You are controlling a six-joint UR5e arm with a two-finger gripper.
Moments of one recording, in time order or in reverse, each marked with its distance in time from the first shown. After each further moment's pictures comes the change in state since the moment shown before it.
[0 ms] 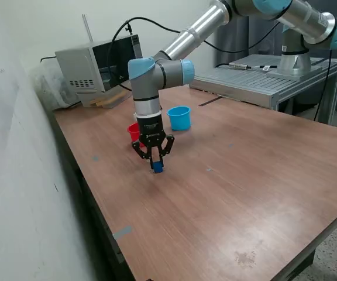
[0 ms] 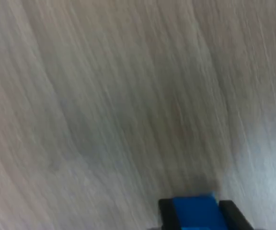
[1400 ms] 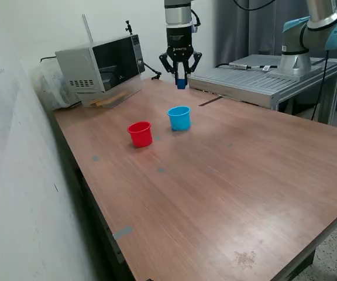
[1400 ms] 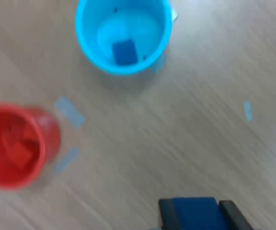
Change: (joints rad) arm -0.040 -0.623 0.531 0.153 -0.183 0.448
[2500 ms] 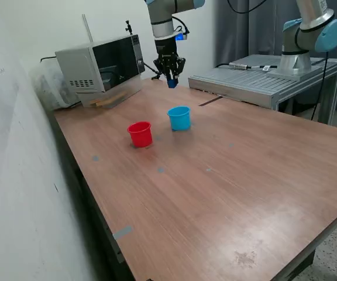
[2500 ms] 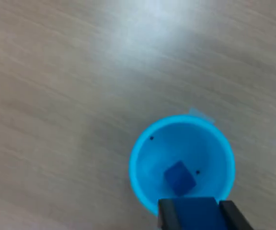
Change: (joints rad) arm -0.222 -0.015 0.098 0.010 0.008 0.129
